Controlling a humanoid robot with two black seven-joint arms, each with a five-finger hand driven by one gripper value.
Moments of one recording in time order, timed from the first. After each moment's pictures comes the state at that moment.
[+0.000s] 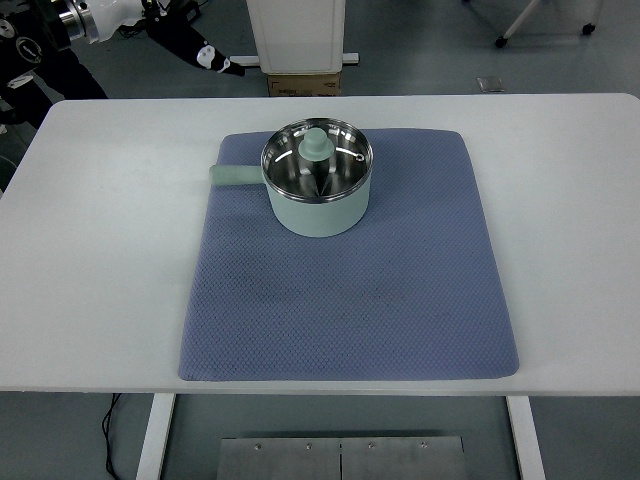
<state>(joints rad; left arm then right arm) -1.58 0.54 0.26 -0.83 0.60 -0.15 -0.61 -0.01 0.00 0.47 0.10 -0.45 -0.04 0.04</state>
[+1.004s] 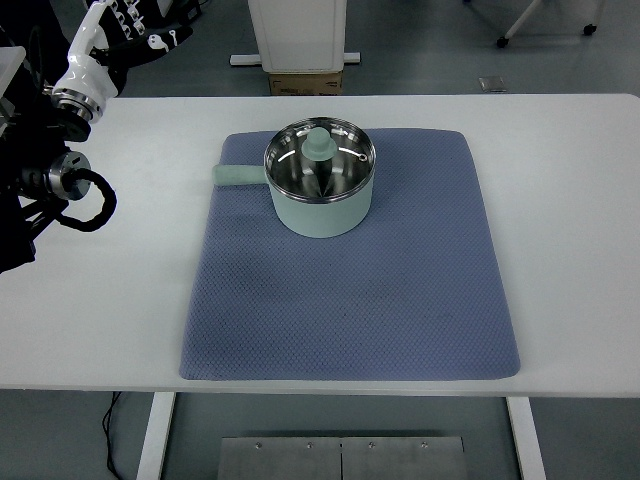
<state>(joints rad) -1.17 0.38 -0.05 -0.61 -0.19 0.00 -0.61 -0.01 0.00 0.47 0.10 -0.45 -0.04 0.04</state>
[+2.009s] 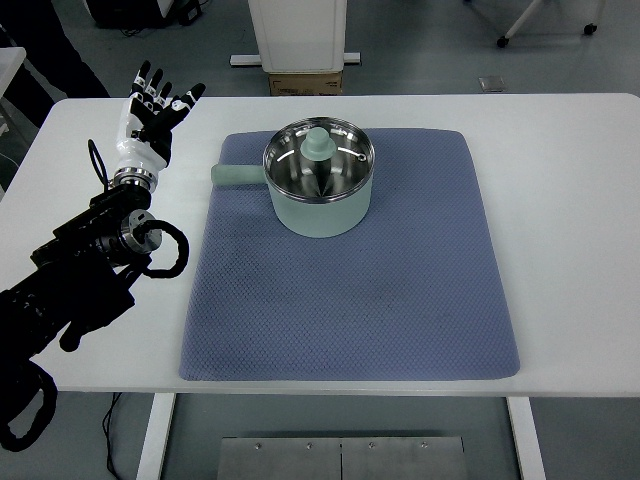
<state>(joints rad) -0.94 0.09 -0.46 -0.37 -0.21 -0.08 -0.58 -0.01 0.00 0.47 0.10 -0.45 -0.04 0.04</state>
